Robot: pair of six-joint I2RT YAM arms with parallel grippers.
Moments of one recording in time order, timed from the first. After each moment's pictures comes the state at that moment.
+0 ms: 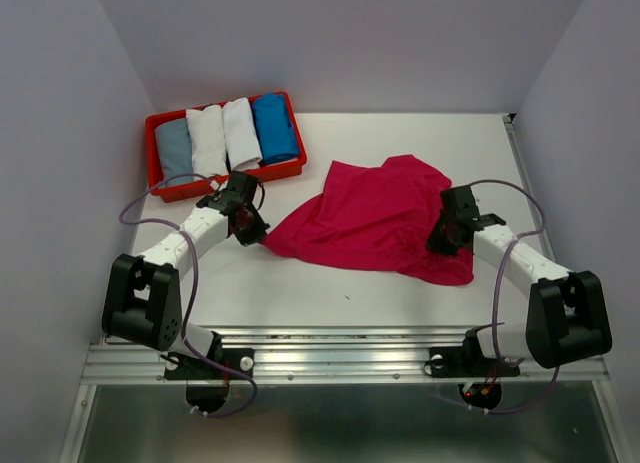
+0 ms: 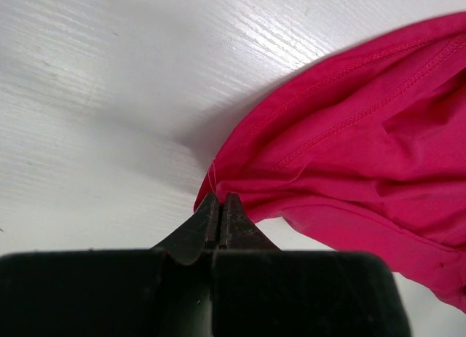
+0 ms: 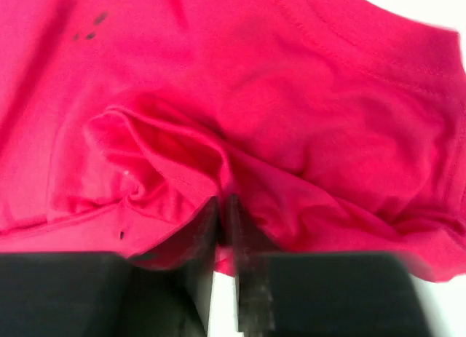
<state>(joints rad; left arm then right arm) -0.32 1.44 0.93 -0.59 -0.08 -0.83 0.21 1.32 0.75 -0.51 0.12 0.71</state>
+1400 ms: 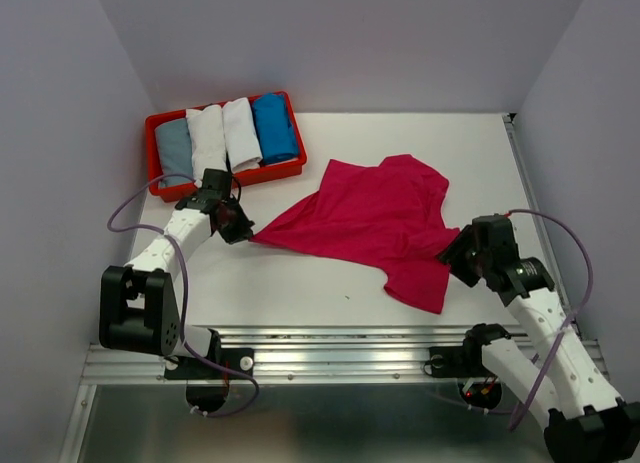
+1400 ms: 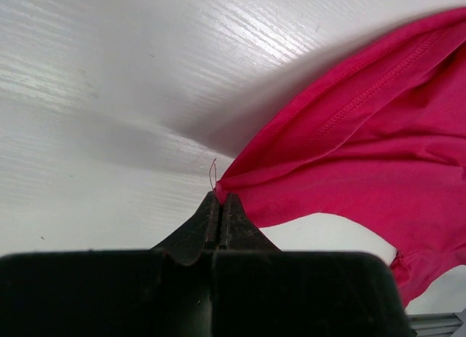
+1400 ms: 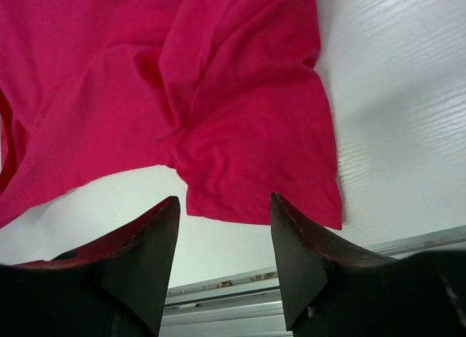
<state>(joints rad) -0.16 1.39 0.91 -0.59 0.07 -0.71 0.21 0.69 0.67 -0.85 0.09 0.89</state>
